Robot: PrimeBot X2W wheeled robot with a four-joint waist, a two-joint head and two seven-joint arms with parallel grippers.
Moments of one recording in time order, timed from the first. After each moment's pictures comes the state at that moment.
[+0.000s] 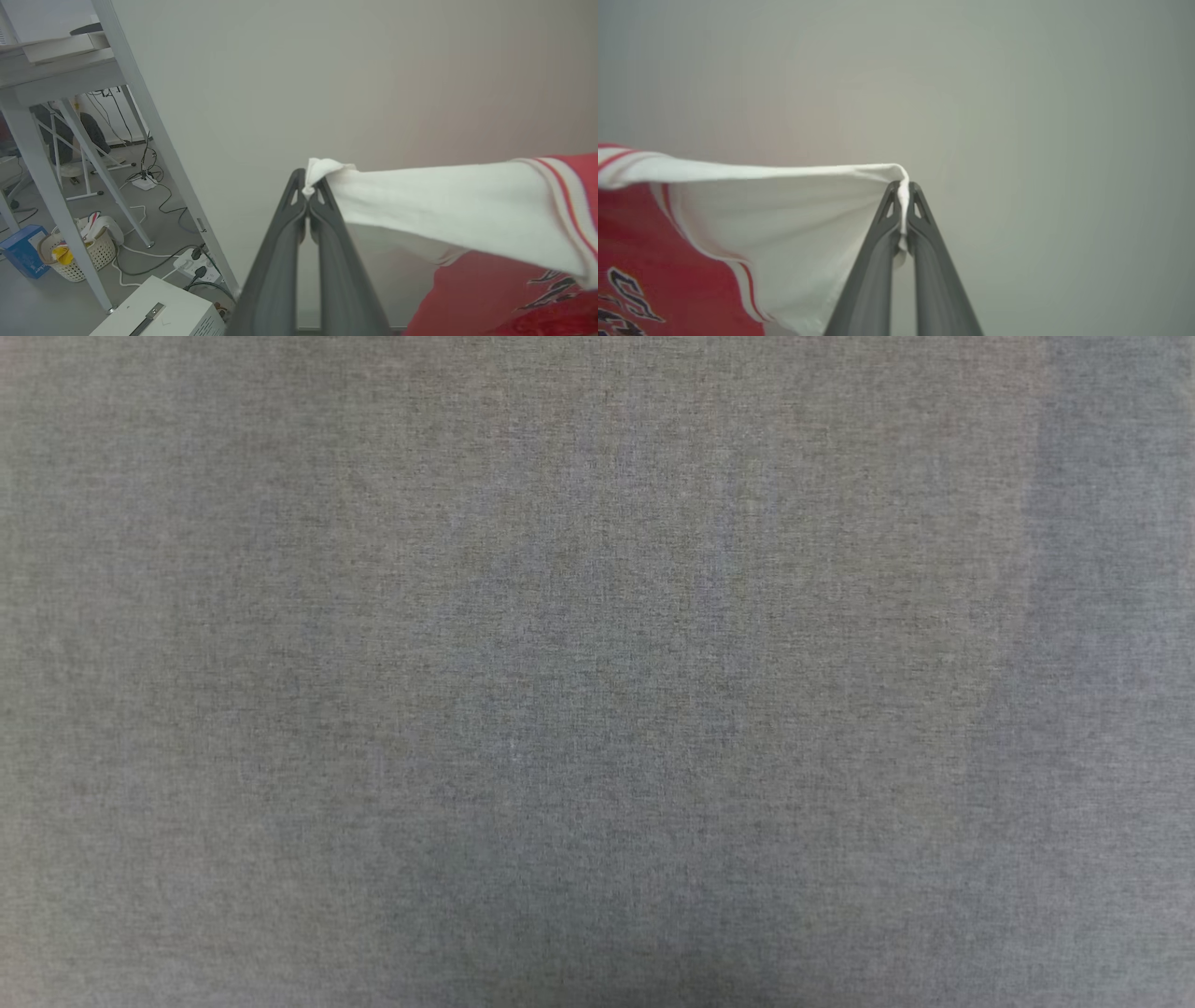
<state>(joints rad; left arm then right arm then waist) -1.62 0.52 -0.33 0.78 -0.47 -0.13 -0.03 -1.68 -0.35 0.08 0.93 0.13 0.13 -0.20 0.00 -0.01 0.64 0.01</state>
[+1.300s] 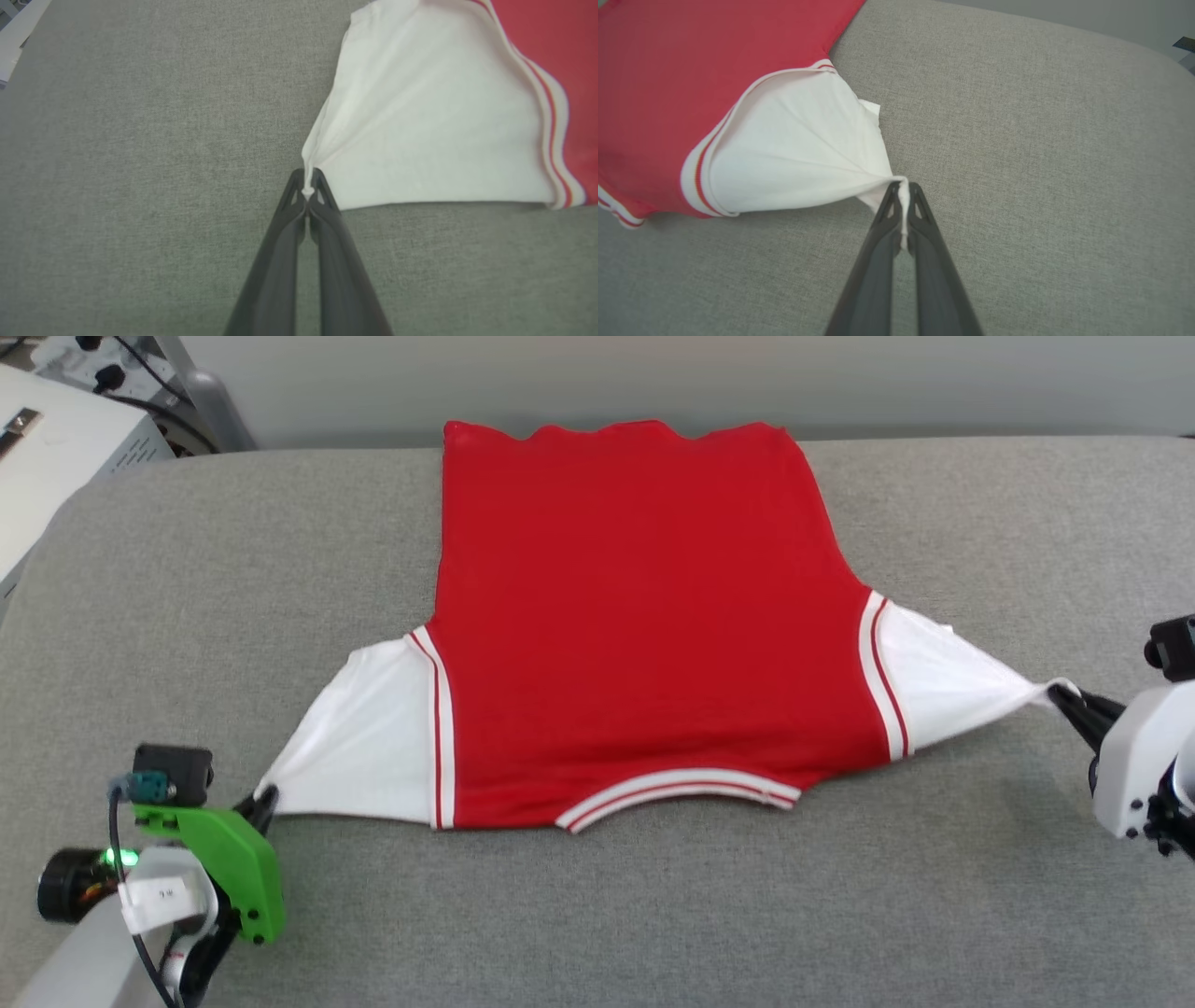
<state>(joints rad) -0.40 0.58 -0.54 0.61 -0.74 -0.08 0.03 -0.56 -0.70 0.64 0.52 0.86 0.13 0.15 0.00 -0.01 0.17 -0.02</state>
